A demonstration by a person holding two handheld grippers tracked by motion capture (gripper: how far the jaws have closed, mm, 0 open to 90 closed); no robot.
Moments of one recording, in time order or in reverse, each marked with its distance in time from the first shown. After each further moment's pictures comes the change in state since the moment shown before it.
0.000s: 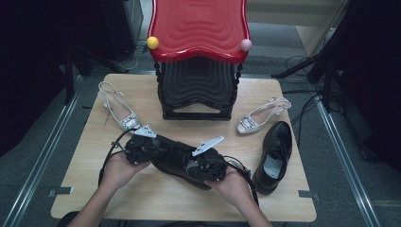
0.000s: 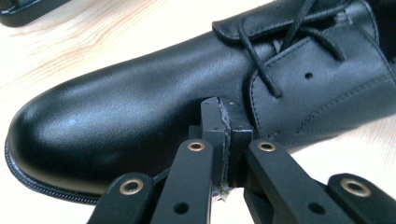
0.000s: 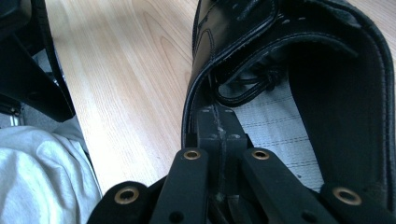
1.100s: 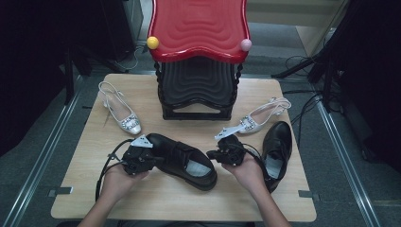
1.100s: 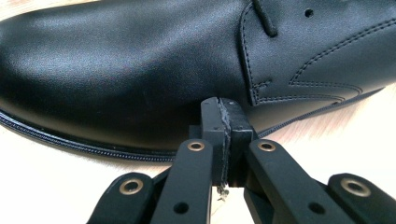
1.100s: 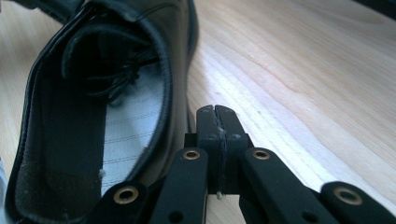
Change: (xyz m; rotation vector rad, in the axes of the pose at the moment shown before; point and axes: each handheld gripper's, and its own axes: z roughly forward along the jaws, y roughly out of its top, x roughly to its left) left arm -0.008 -0.032 0.003 -0.024 -0.005 -0.081; right arm -0.068 -0.012 -0.015 -0.054 -0.095 0.057
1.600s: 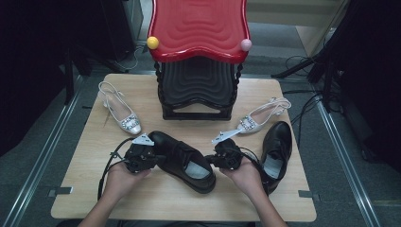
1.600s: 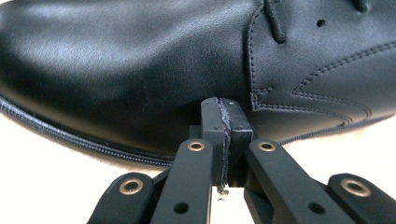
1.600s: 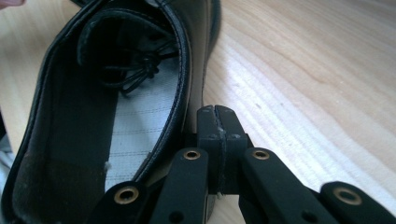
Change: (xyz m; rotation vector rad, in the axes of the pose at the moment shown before) left arm 0.003 0.005 0.009 -0.012 0.003 0.004; right arm 0.010 -0.007 0.003 0.011 0.022 0.013
